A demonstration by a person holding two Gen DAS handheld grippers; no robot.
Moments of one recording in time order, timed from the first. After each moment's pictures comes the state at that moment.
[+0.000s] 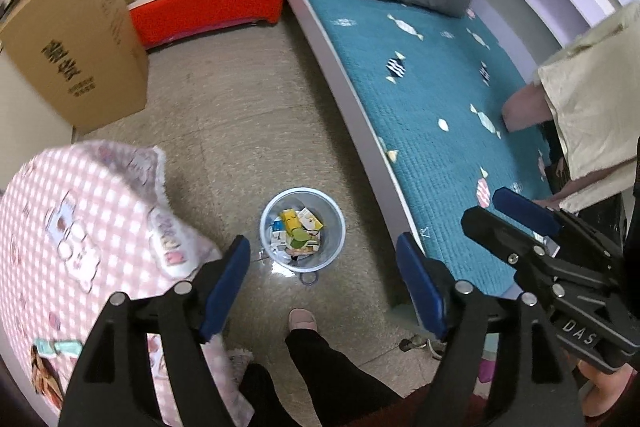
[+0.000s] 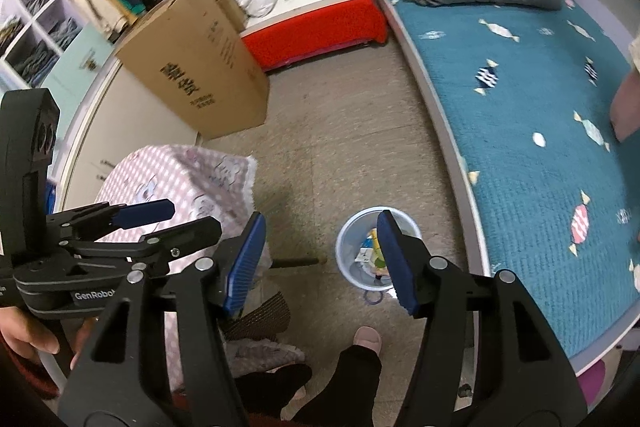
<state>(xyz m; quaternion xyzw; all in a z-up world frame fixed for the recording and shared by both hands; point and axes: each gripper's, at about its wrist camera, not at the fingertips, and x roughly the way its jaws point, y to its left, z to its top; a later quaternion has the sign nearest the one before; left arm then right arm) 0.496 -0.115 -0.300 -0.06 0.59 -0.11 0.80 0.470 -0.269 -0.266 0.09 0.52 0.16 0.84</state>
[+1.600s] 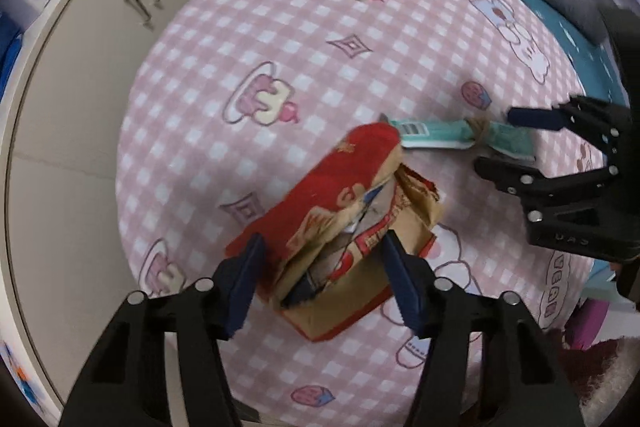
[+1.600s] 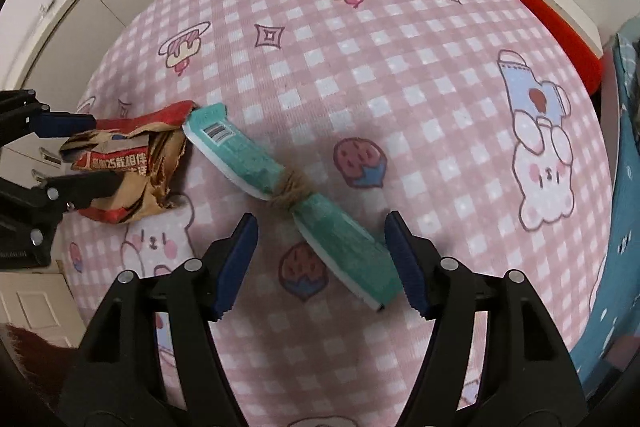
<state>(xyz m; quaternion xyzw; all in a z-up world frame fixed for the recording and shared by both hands) 0.268 0.340 -0.414 -0.08 0.65 0.07 0.75 0.345 0.223 -0.399 -0.25 0.55 0.39 0.70</state>
